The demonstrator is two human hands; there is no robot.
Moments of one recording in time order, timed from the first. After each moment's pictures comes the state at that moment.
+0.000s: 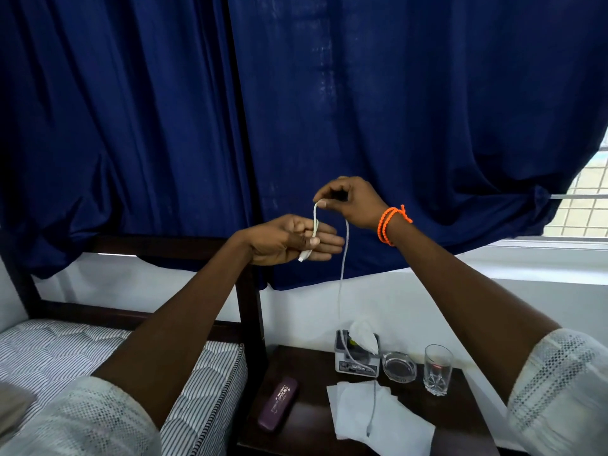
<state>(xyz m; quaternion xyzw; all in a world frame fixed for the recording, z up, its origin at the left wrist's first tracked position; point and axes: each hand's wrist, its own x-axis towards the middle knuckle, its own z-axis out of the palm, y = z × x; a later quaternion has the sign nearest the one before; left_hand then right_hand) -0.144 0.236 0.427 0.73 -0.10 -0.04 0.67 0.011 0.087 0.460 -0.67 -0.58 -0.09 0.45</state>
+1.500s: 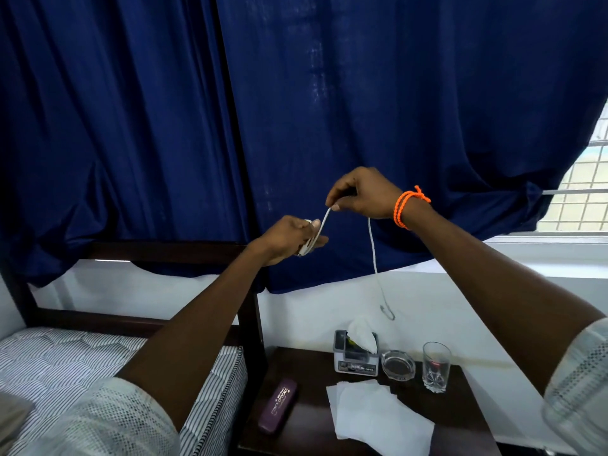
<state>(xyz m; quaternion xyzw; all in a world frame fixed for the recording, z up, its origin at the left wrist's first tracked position) -0.113 0.223 0.416 0.82 0.08 0.15 0.55 0.023 0.051 0.489 -0.72 -0.61 -0.11 0.32</state>
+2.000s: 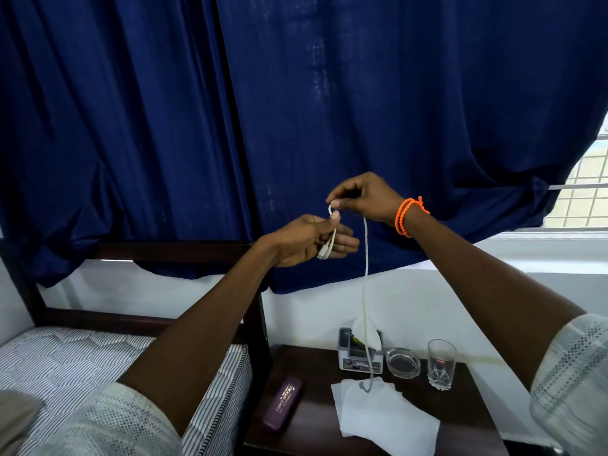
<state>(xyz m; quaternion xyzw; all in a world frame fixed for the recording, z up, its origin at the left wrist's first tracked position) -0.118 0.192 0.425 0.74 -0.01 0.04 0.67 0.034 0.060 0.465 -0.67 -0.58 -0.02 0.45</state>
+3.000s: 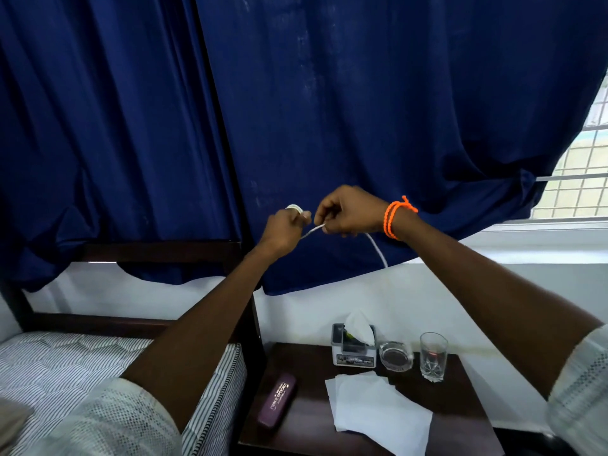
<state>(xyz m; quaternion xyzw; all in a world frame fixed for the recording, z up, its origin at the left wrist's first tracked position) -0.093 0.218 0.407 0.89 0.18 0.31 0.27 0.009 0.053 0.455 -0.75 -0.59 0.01 0.30</state>
